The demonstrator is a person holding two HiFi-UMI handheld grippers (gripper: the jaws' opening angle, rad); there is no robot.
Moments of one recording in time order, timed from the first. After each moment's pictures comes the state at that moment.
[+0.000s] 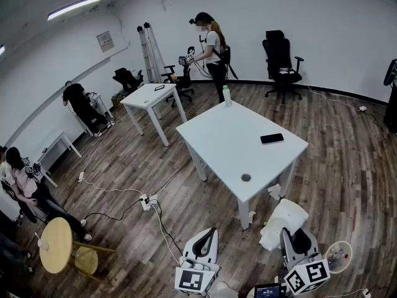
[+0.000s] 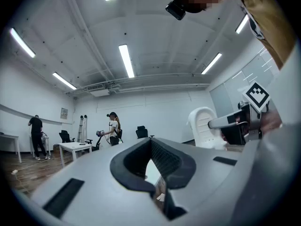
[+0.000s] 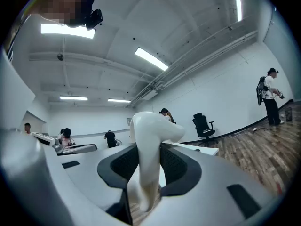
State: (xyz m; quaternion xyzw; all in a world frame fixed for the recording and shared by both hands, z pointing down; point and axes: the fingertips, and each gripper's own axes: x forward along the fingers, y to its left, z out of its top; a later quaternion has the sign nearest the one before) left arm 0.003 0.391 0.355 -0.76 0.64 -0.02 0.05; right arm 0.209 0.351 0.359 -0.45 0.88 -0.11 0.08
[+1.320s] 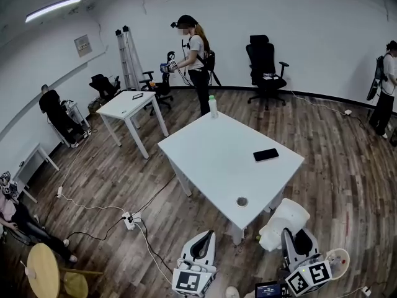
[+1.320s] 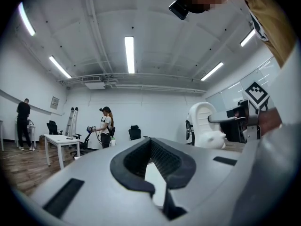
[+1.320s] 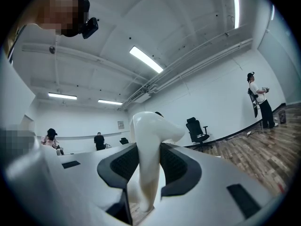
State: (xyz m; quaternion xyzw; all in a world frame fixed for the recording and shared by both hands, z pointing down) left arm -0.072 0.252 0.374 -0.80 0.59 -0.01 0.03; right arm 0.146 0.236 0.342 -0.50 0.85 -0.10 0.09
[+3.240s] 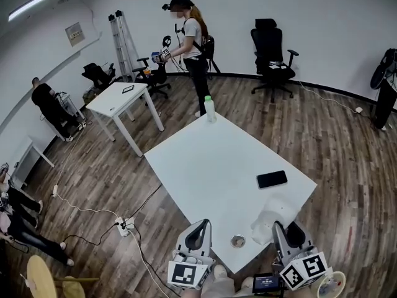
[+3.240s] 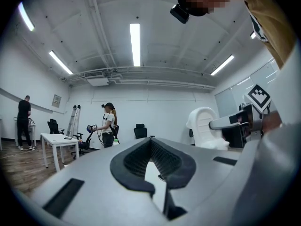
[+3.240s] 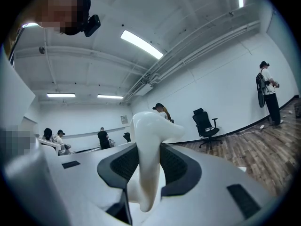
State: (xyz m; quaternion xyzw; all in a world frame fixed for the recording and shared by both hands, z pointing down) left arm -0.099 -0.037 0.383 -0.79 0.62 -0.01 0.02; right arm 0.103 -0.060 0.372 -0.45 0.88 -0.13 0.06
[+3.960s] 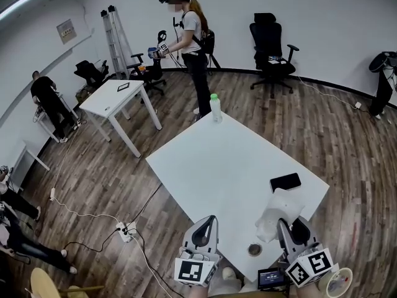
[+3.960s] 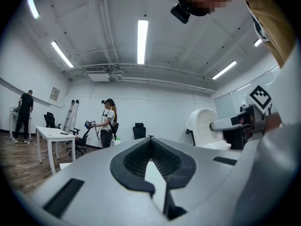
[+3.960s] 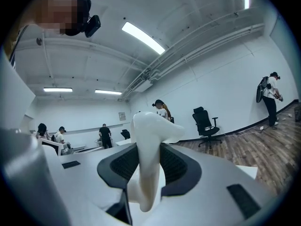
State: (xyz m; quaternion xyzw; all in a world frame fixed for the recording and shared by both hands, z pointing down) left arm -0.170 -0.102 0.399 -0.80 0.60 0.01 0.00; right arm 0.026 -0.112 0.381 -0.47 0.87 -0.13 0.04
